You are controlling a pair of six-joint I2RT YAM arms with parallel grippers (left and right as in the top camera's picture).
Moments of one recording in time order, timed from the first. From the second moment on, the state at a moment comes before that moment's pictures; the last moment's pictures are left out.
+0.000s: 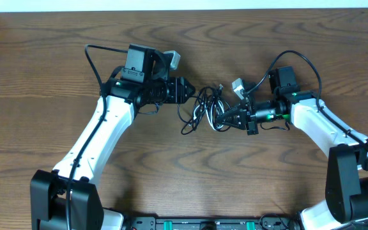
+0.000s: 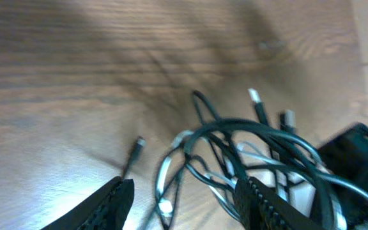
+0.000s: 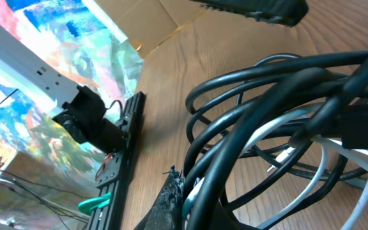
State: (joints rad) left arm -0.27 1.59 1.20 -0.57 0.55 -0.28; right arm 0.19 1.72 0.99 -0.52 -1.36 -0.62
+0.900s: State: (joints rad) left arm -0.29 1.82 1.20 -0.53 0.62 -0.22; right arm 0.20 1.72 0.99 -0.53 -1.39 -0.64
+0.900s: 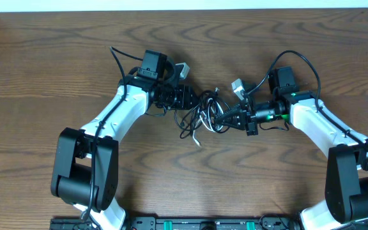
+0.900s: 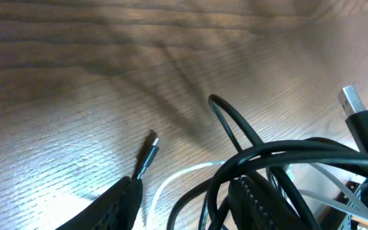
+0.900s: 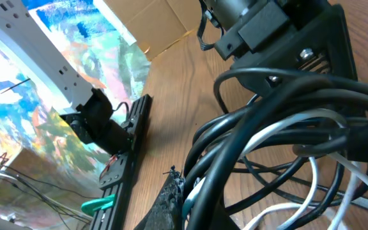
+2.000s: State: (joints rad) left arm -0.29 1.82 1.20 -0.75 -0.11 -0.34; right arm 0.16 1.72 0.99 -0.53 -1.37 -0.63
